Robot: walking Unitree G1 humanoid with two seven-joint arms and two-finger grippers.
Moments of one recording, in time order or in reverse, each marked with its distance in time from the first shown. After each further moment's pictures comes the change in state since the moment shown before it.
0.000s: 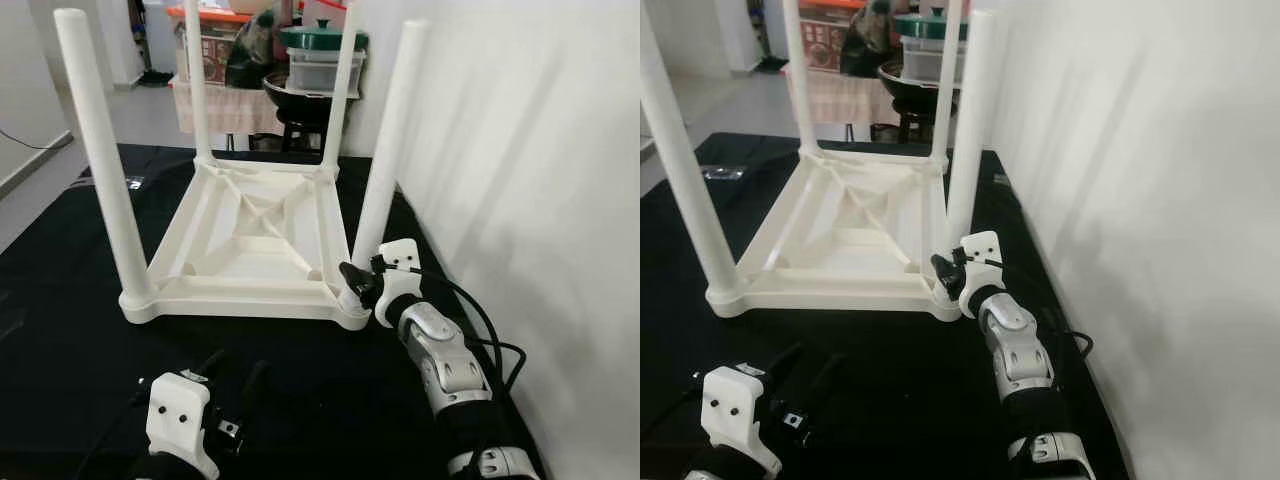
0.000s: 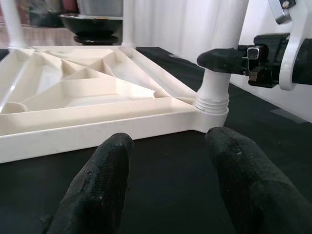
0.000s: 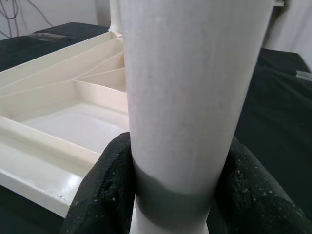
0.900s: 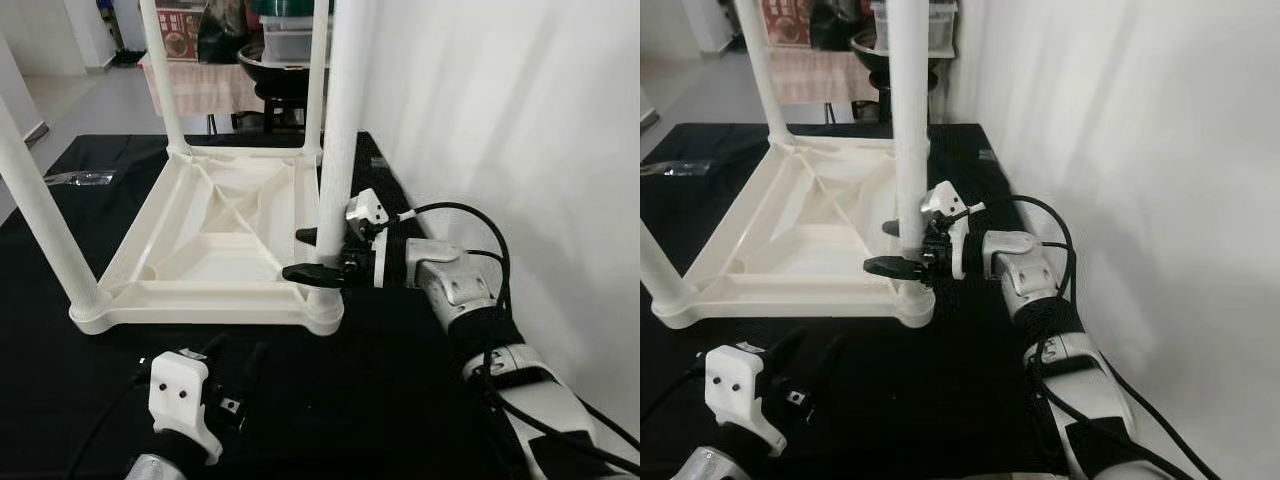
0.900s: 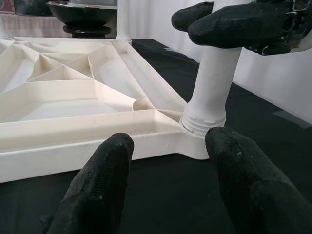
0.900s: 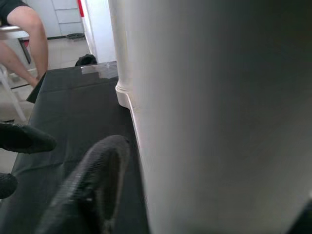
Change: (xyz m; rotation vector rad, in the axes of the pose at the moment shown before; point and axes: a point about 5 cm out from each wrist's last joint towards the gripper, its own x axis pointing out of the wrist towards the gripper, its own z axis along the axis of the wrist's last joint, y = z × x) left arm 0.012 0.008 0.006 -0.018 -0.016 0.008; right arm 0.015 0.013 0.068 -0.159 -0.070 0.899
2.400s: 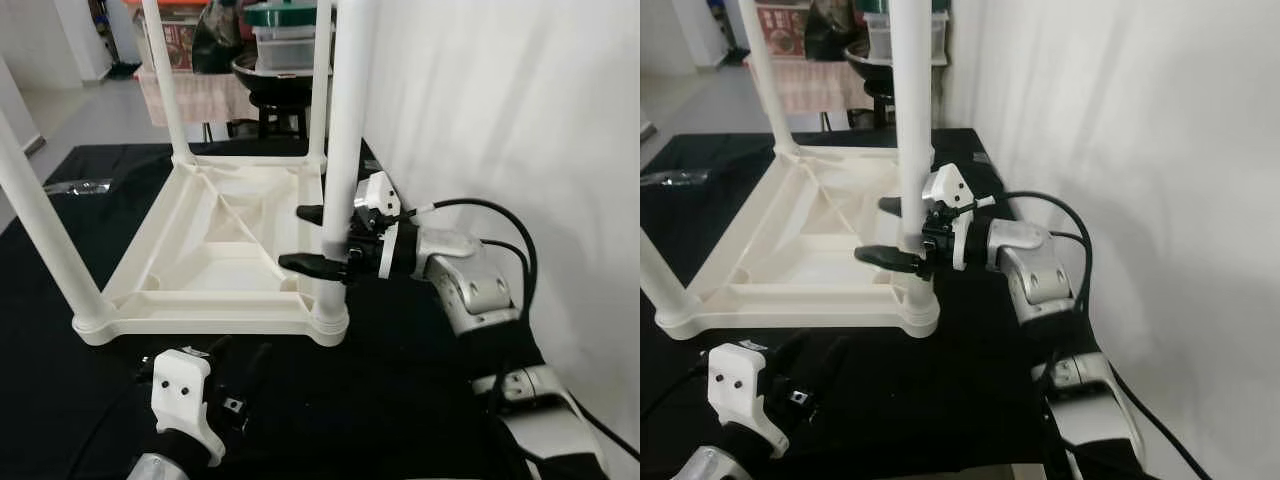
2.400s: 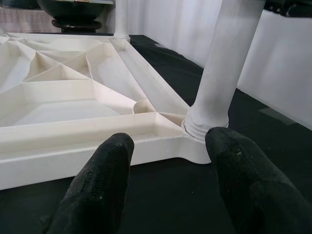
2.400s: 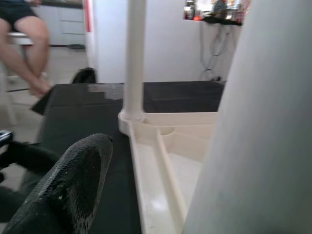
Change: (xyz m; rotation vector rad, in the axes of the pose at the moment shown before) left arm 0.000 -0.003 0.002 -0.033 0.030 0.001; right arm -0.003 0.016 0.029 -0.106 -0.079 0.072
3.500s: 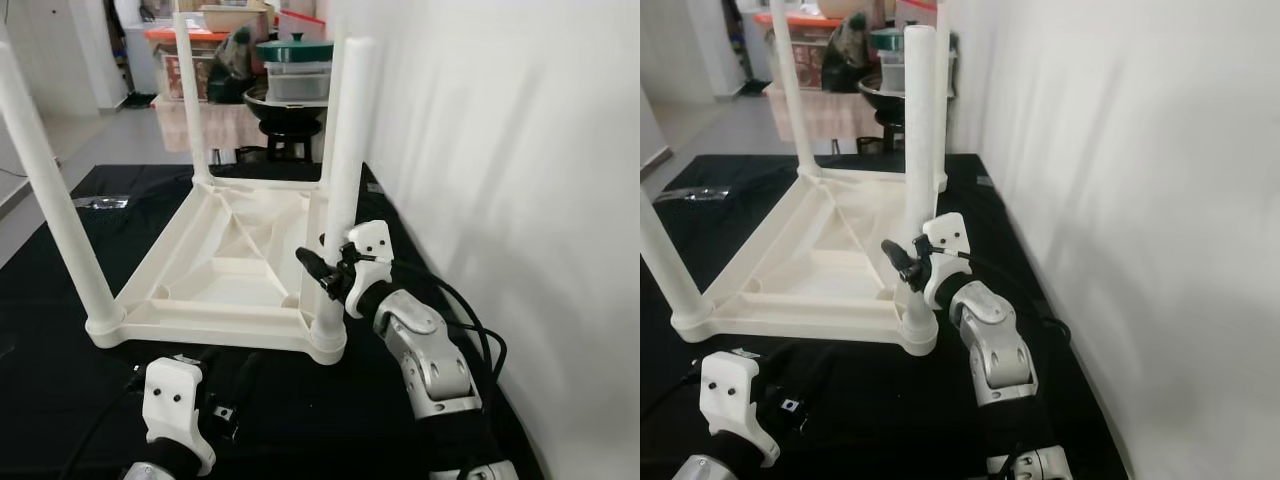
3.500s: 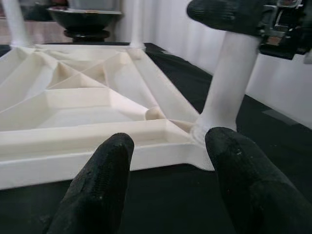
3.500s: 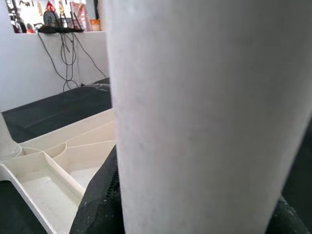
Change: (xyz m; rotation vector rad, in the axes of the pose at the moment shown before) left arm -0.004 0.008 -0.003 0.021 0.033 0.041; right arm 0.025 0.034 -0.050 0.182 0.027 -0.760
